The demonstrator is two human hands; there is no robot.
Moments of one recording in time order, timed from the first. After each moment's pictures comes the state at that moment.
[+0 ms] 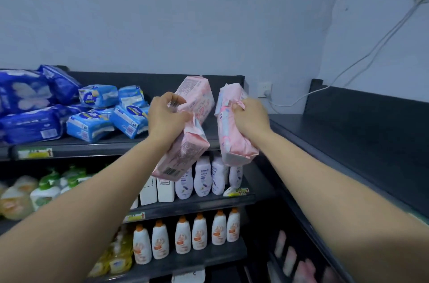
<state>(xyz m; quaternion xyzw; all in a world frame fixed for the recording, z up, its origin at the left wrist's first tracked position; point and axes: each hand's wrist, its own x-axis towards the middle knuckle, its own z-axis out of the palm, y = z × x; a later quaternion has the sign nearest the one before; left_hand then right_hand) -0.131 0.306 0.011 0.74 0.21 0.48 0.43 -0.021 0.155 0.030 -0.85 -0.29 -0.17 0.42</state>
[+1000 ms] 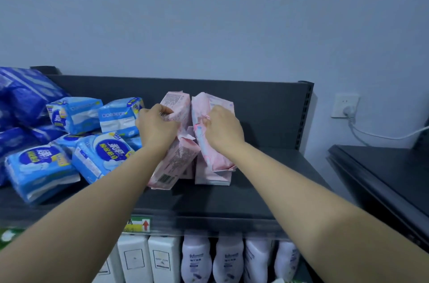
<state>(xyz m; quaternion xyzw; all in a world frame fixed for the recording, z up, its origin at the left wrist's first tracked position) 0.114 0.567 -0.010 0.71 0.41 0.47 0.32 0.211 0.452 0.012 -0.82 -0.48 -0.12 0.29</state>
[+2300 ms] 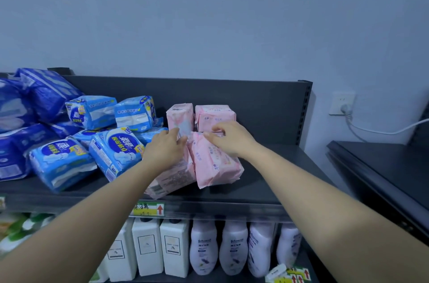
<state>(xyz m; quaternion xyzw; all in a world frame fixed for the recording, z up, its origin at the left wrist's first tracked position) 0.076 0.556 -0.044 0.88 0.40 0.21 0.13 0.217 0.434 -0.015 -0.81 -0.52 0.02 0.28</state>
